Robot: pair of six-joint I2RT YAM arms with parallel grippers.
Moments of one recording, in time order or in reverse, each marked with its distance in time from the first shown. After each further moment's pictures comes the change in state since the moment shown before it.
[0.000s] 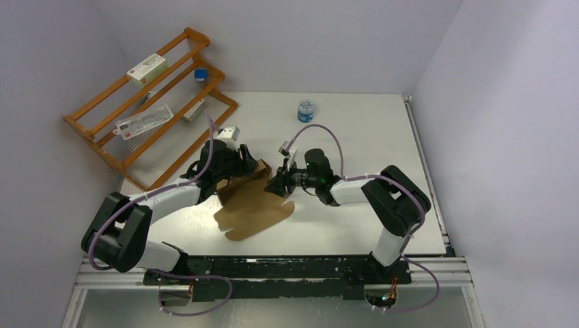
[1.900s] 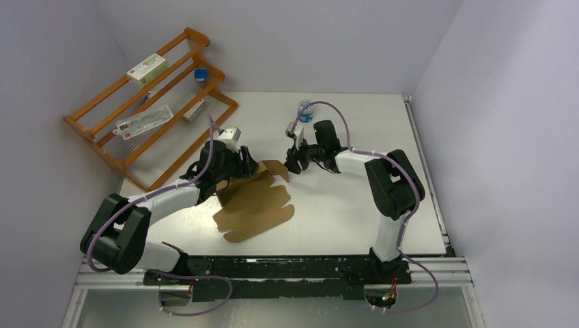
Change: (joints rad) left arm 0.001 -0.013 -0.006 -0.010 0.032 0.023; right arm -0.217 0.158 0.373 -0.505 -0.086 -0.526
